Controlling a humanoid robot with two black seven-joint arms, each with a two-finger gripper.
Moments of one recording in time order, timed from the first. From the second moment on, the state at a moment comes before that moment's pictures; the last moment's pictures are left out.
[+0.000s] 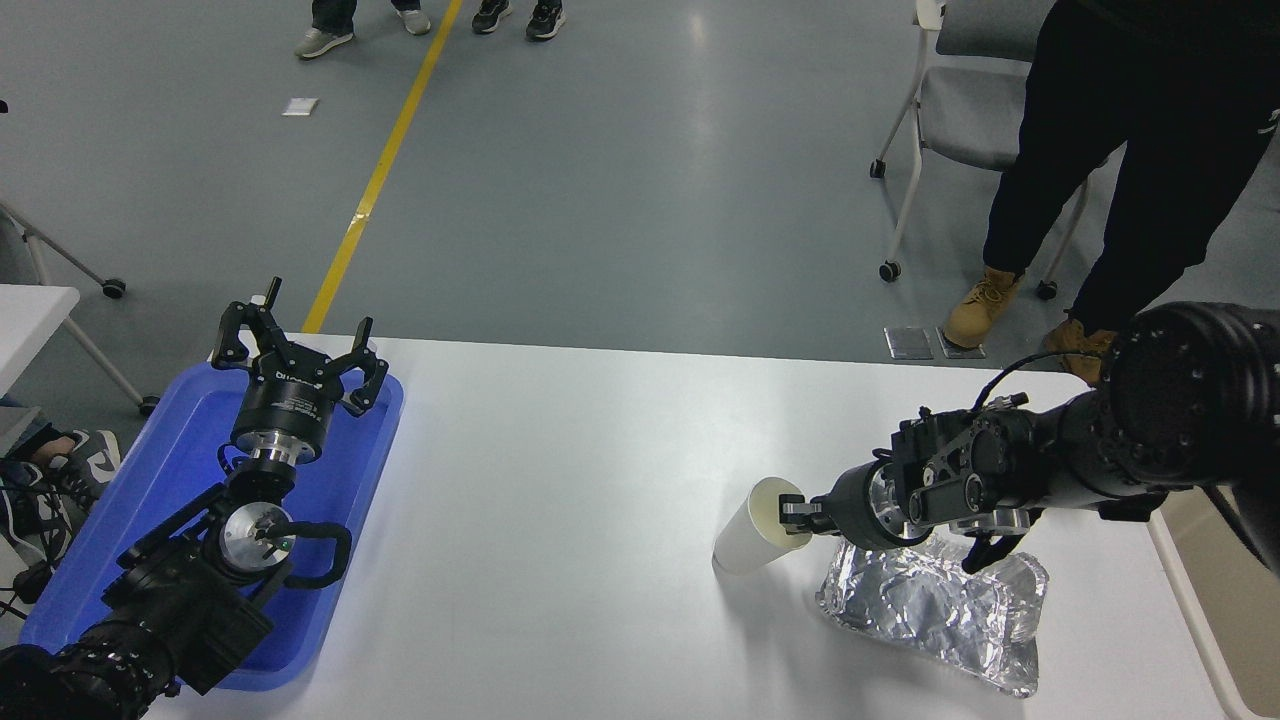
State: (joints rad) left arm -0.62 0.18 -0.87 -0.41 -0.09 -0.58 -0.50; right arm 1.46 0.00 -1.29 1.12 0.00 0.02 0.28
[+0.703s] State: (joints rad) left arm -0.62 0.18 -0.87 -0.41 -0.09 -0.58 -0.50; right arm 1.68 -0.08 -1.30 1.19 -0.01 0.09 0.29
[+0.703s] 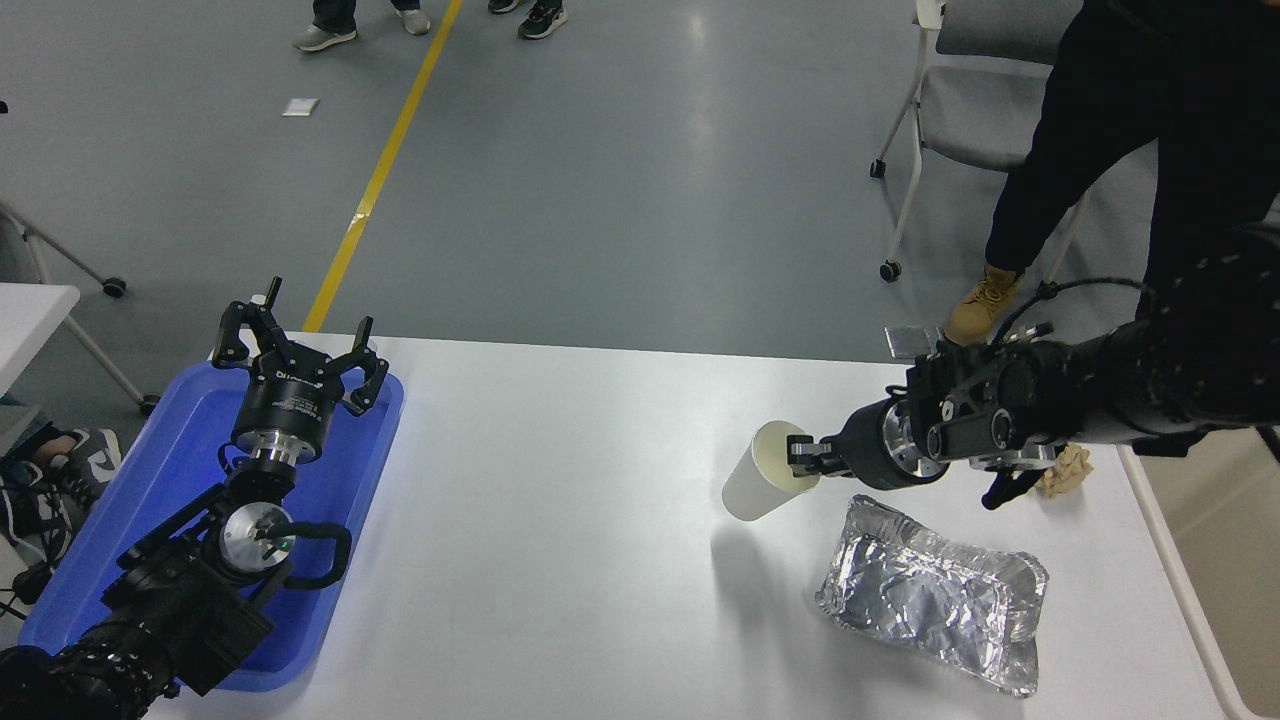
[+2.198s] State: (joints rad) left arm -0.62 0.18 -0.87 -0.41 -0.09 -0.58 -0.50; right arm 2.22 -0.49 -1.33 1.20 -0.18 0.53 0.29
